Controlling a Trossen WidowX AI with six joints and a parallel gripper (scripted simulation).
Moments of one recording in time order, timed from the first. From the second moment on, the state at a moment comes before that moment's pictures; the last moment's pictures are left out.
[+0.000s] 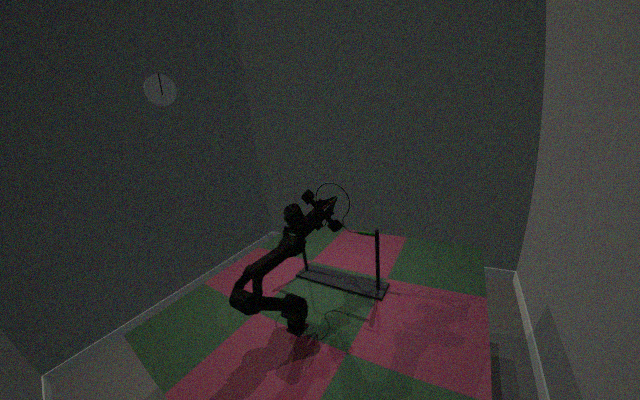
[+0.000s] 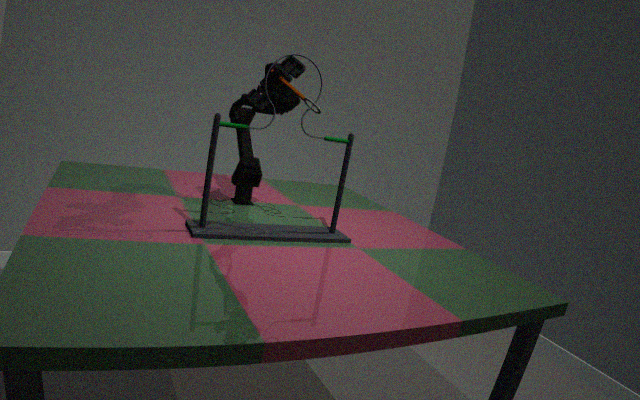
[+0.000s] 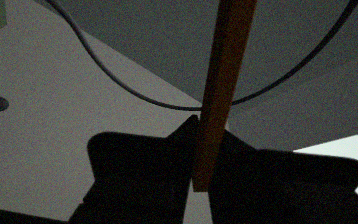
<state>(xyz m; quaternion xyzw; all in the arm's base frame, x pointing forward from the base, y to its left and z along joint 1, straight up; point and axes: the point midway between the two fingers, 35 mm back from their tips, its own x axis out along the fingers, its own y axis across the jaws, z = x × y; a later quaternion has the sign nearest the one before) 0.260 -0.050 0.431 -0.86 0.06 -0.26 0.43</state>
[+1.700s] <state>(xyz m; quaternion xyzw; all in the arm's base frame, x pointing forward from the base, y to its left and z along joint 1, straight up) 0.263 -0.090 0.305 -0.64 0.15 -0.22 0.72</state>
